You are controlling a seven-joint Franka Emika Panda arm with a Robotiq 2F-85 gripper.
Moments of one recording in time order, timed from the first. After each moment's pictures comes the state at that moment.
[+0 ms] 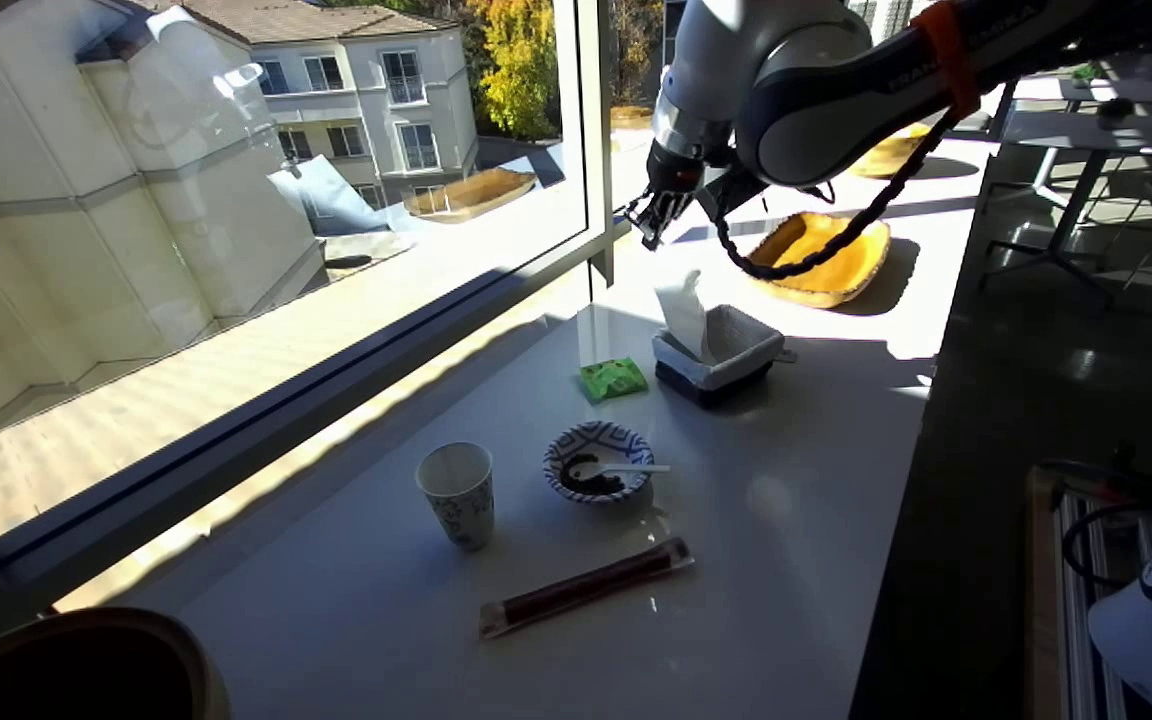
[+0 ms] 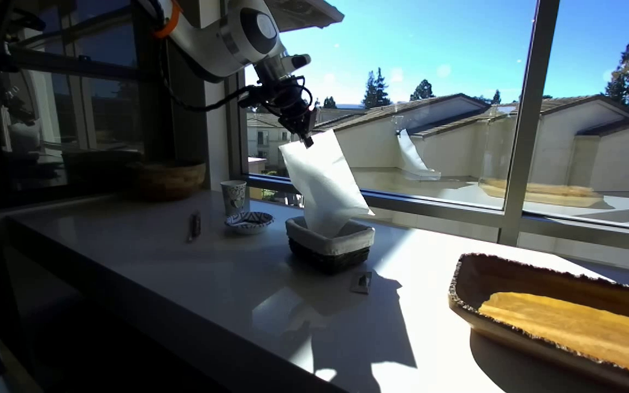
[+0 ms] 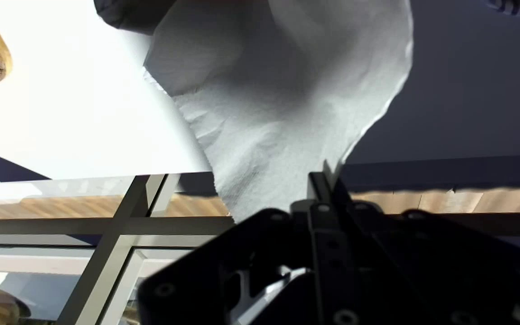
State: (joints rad) arm 0.02 -0.03 -0.02 -2.08 -0.43 2.47 0.47
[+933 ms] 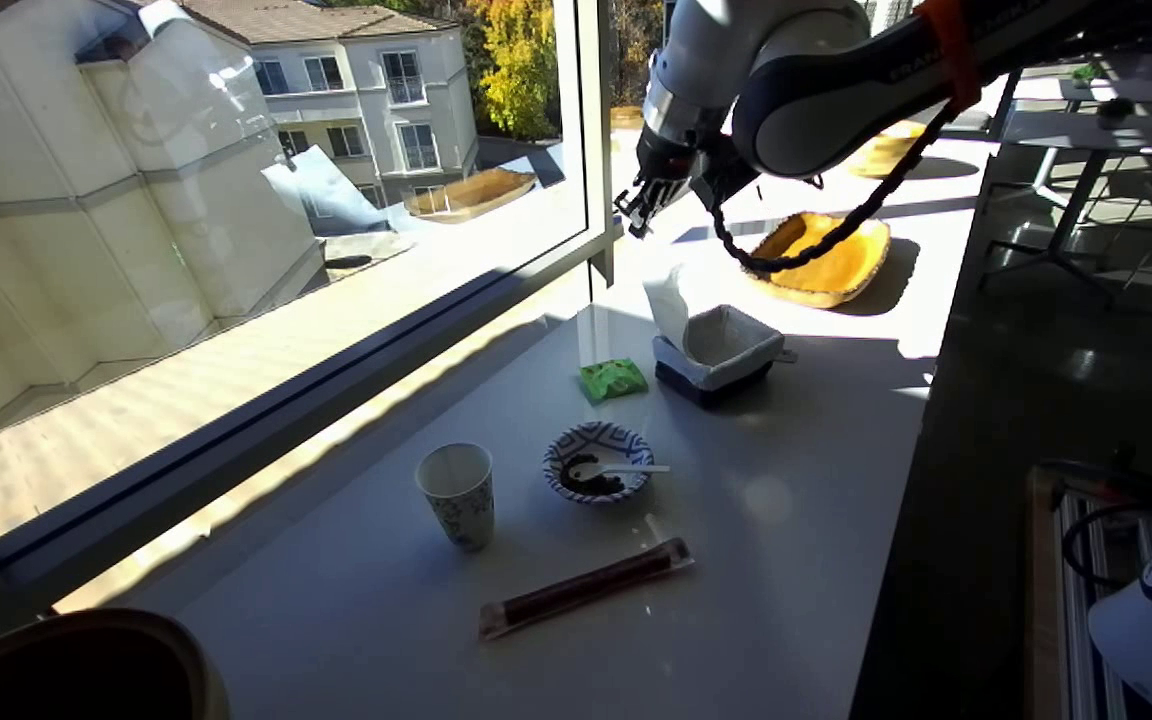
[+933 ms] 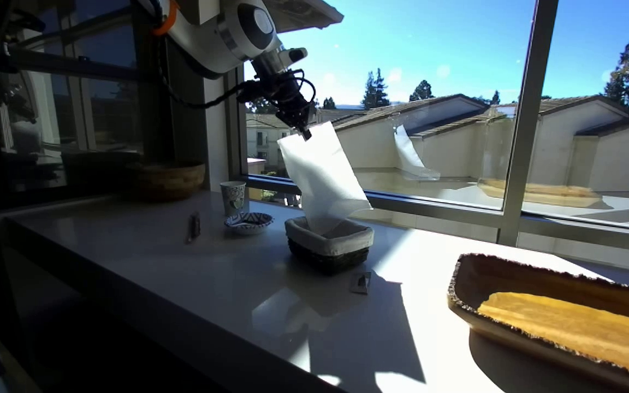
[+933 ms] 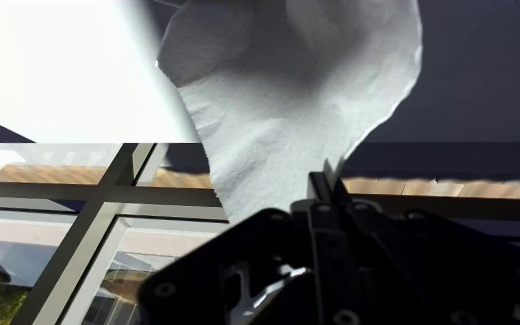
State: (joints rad) arm 0.01 -0.03 0.00 -2.05 -0.44 2.49 0.42
